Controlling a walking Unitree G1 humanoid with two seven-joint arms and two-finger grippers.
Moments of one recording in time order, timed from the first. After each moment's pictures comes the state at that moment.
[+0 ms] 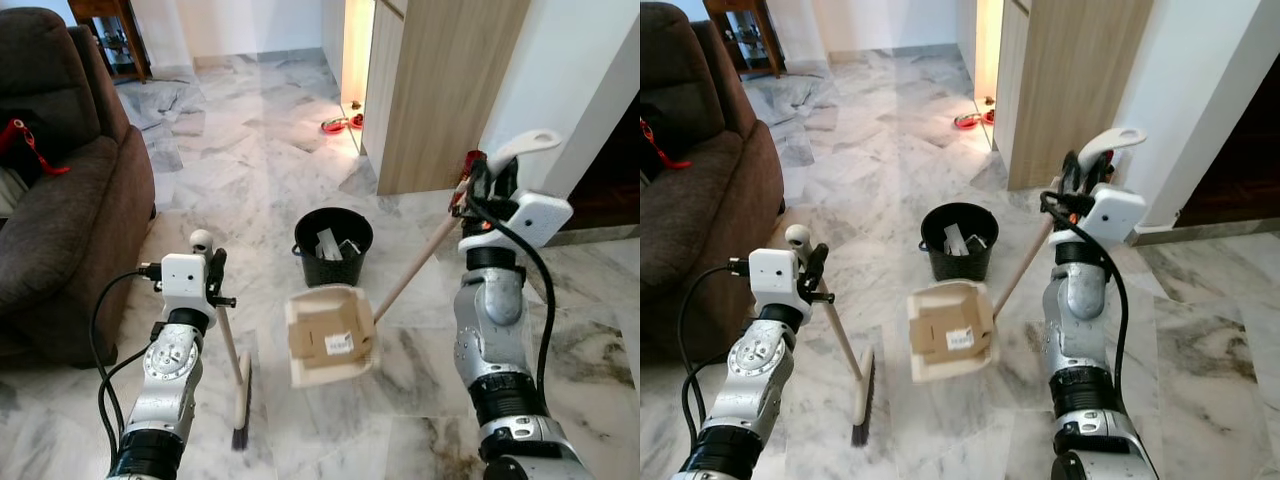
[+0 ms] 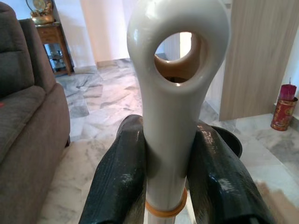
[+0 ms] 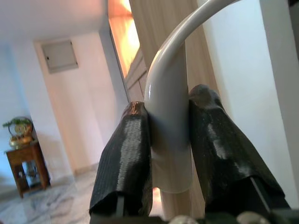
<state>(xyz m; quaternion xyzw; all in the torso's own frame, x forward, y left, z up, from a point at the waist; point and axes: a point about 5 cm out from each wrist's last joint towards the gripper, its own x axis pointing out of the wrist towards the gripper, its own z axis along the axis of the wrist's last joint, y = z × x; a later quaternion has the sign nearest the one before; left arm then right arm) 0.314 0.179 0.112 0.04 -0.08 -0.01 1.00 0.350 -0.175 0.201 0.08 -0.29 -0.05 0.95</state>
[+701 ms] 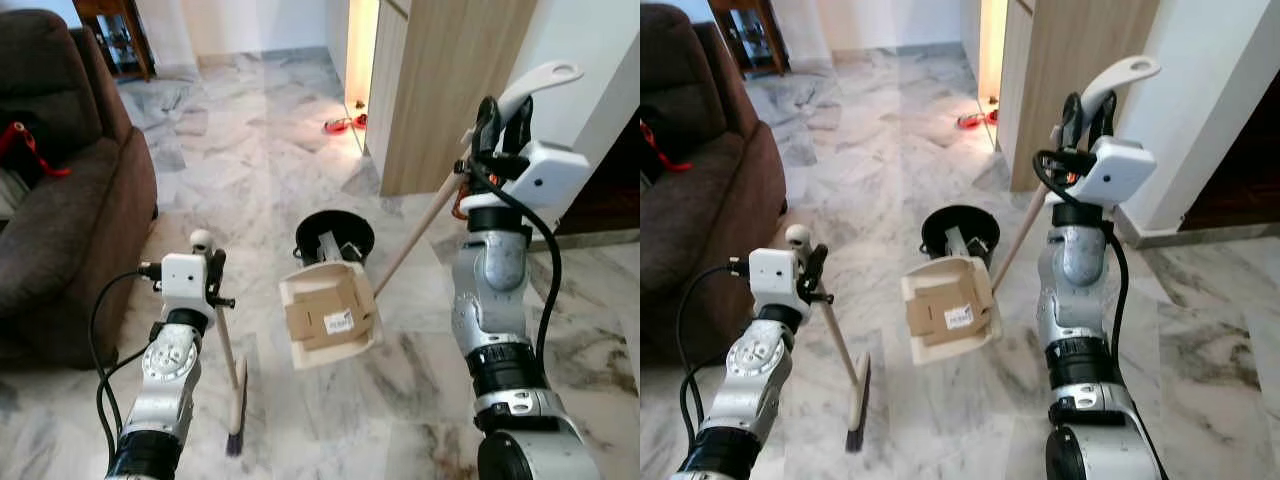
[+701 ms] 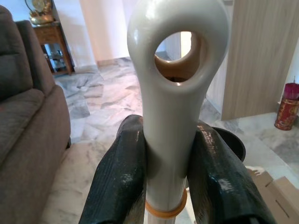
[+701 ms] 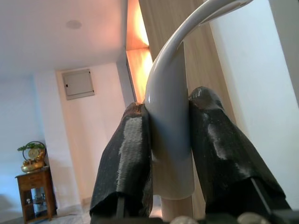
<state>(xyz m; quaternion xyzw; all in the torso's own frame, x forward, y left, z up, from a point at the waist) 0.314 0.180 0.111 0.05 -0.07 -0.01 1.00 0.352 -0.162 0.239 0.06 -0.35 -0.03 0.93</state>
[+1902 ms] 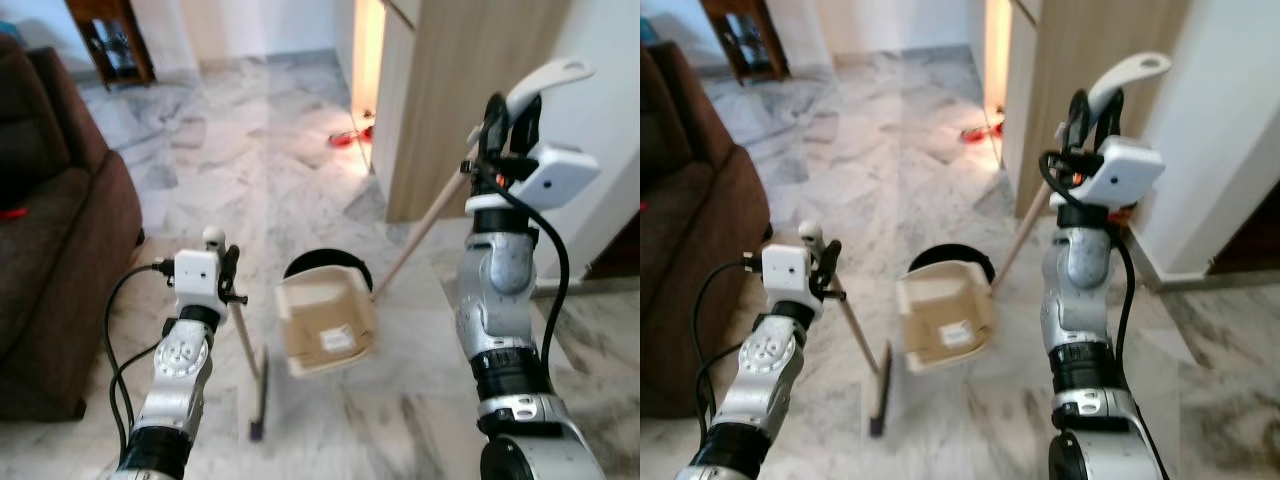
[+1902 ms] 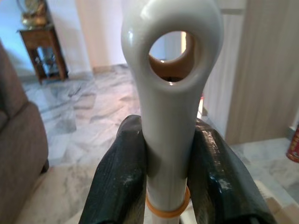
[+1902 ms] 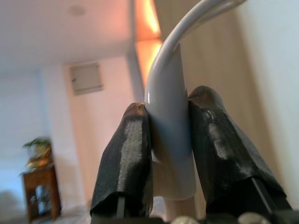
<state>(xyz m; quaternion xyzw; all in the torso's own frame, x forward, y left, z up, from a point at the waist) 0.317 0.169 0.115 0.04 -0.09 -0.03 1.00 0.349 -0.157 0.238 0.05 -0.35 -0.02 0.94</state>
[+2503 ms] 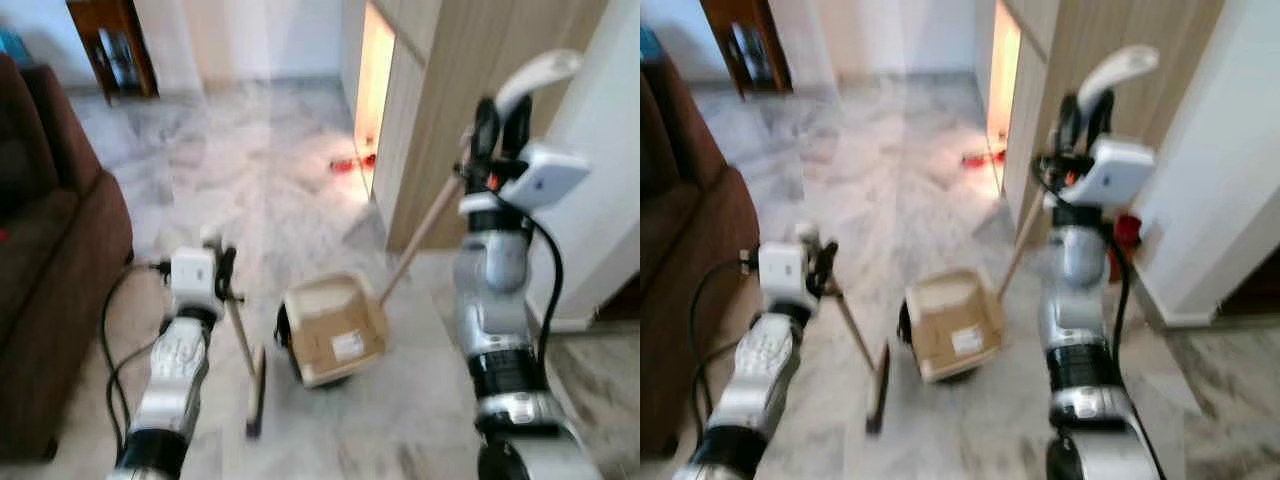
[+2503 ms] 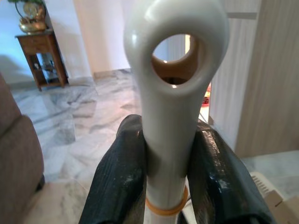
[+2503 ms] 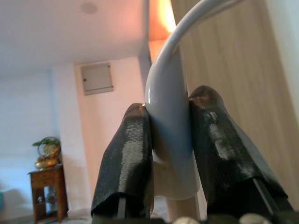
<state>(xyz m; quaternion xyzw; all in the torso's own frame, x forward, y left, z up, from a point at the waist) 0.316 0.180 0.115 0.05 -0.09 -0.01 1.00 0.349 -0.144 0.238 0.06 -0.35 0.01 0.94</state>
